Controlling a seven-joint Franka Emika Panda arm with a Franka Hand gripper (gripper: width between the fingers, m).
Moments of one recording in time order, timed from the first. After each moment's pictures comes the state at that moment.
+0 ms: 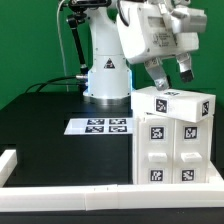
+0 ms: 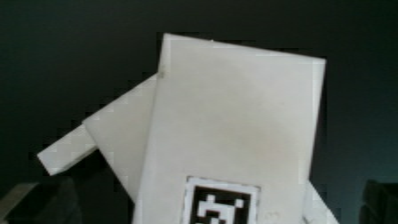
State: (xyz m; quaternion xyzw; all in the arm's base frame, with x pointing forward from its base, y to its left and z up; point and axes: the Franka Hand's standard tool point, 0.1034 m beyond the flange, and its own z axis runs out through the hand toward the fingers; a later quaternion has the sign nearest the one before) arm 0.608 0.090 0.180 -0.45 0.87 0.06 0.20
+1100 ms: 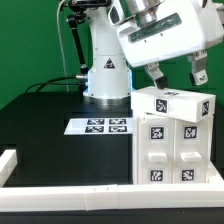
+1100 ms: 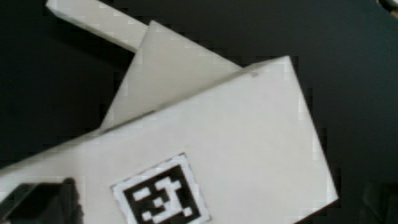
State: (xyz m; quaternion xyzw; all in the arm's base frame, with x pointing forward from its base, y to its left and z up) arm 0.615 0.091 0.177 -0.85 0.49 0.03 0.18
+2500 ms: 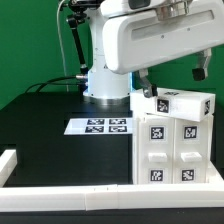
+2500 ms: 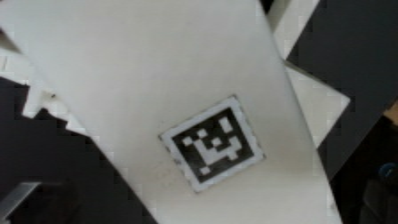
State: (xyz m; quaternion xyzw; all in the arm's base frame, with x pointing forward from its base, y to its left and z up) arm 0.615 0.087 0.173 -0.96 -0.26 -0.04 0.08
